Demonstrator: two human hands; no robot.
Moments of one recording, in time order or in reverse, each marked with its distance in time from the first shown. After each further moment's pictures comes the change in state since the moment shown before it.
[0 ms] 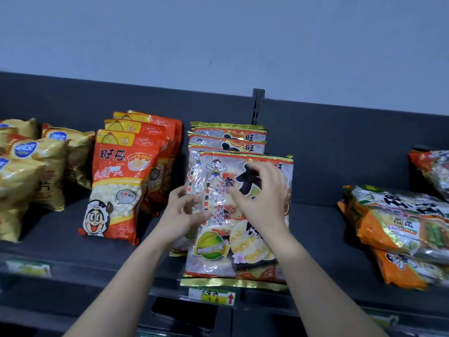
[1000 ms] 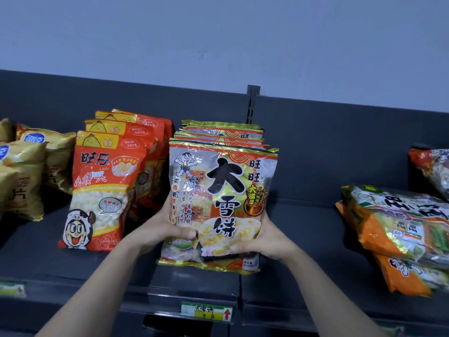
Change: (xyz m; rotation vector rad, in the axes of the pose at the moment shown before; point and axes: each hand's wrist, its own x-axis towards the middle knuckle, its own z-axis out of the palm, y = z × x) left_hand 0.035 -0.022 -0.036 0.049 -0.400 -0.097; right_hand -0.017 0.089 0.009 0.495 -0.767 0.417
